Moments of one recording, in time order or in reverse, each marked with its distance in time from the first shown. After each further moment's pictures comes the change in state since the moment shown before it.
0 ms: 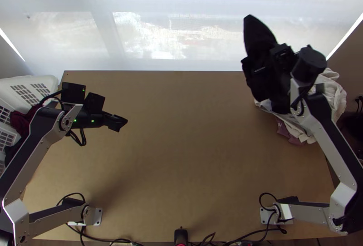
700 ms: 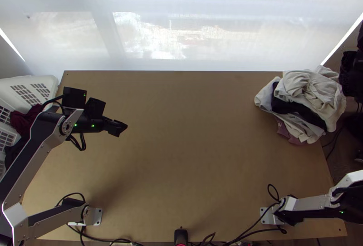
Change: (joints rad) left arm -0.007 -0.032 -0.051 -0.012 -0.002 0.000; right arm -0.780 0.113 0.216 -0.014 -0.327 0.061
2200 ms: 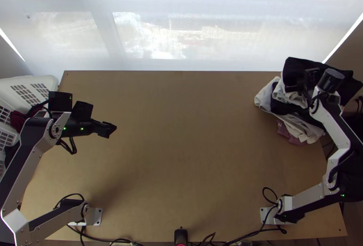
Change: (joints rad) left arm 0.134 -0.056 -0.057 -0.020 0.004 0.050; right arm 0.312 0.143 -0.427 0.169 0.141 0.043
